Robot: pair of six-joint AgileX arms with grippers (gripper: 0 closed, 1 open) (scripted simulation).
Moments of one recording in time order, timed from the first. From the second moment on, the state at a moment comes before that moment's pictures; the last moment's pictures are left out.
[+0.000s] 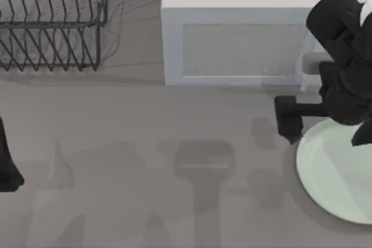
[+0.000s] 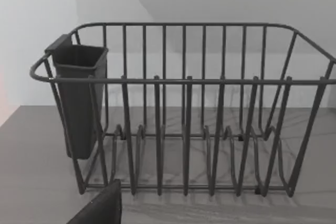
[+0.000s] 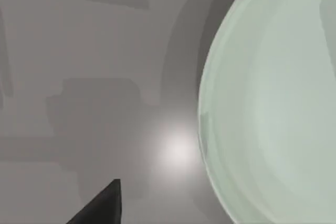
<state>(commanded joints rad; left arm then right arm) 0.00 0.00 0.00 0.00 0.00 0.00 0.43 1.70 1.23 -1.02 0.00 0.44</state>
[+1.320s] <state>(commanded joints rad) 0.00 0.00 0.00 0.00 0.00 0.00 0.46 1.96 1.08 -0.69 0.00 0.47</state>
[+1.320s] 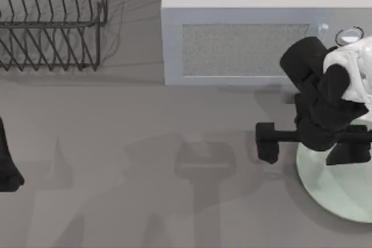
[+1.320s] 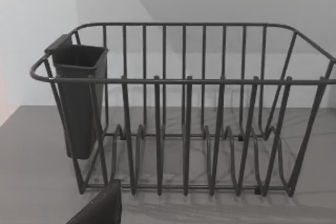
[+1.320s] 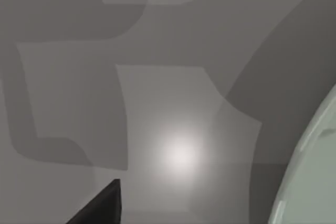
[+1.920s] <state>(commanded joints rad) 0.00 0.00 0.00 0.00 0.00 0.00 0.46 1.96 1.08 -0.69 0.00 0.47</state>
